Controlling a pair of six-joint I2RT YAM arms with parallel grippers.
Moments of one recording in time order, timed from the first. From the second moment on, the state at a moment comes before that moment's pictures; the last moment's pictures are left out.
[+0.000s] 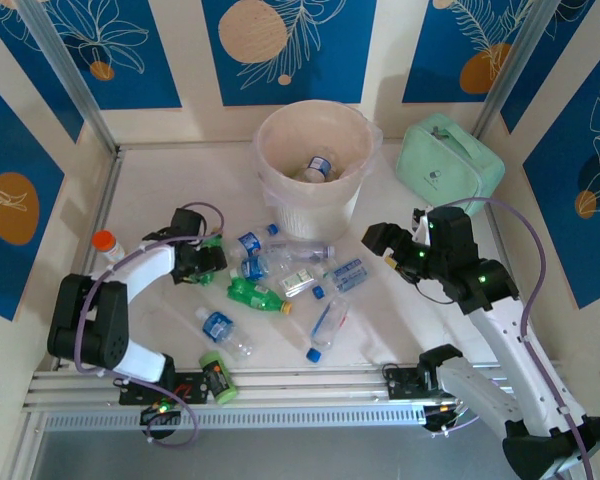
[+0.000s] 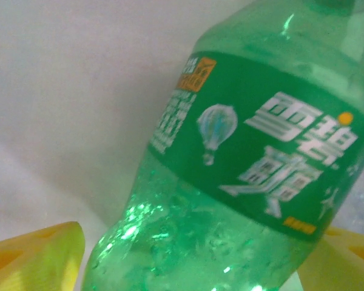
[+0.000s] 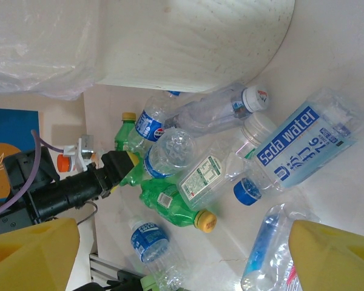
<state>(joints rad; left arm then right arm) -0.20 1.48 0.80 -0.56 0.02 -0.49 0.32 0.81 0.96 -0.84 -0.35 0.90</state>
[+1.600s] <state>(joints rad) -0.19 1.00 1.09 -0.80 0.19 -0.51 0.51 0.92 1.22 -0.84 -0.28 0.87</state>
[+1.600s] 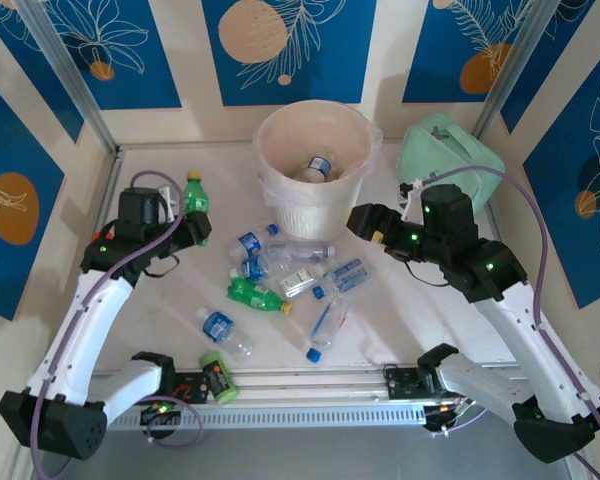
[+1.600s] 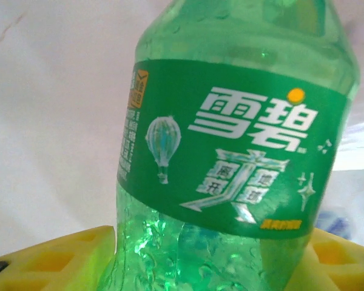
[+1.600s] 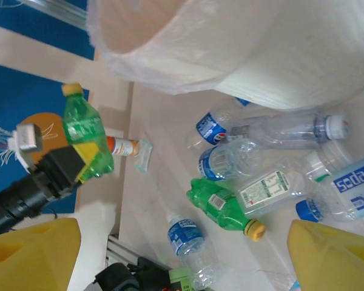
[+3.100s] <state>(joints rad) -0.73 1.15 1.38 -0.81 0.44 -0.20 0.62 1.25 1.66 -0.86 -0.49 0.74</state>
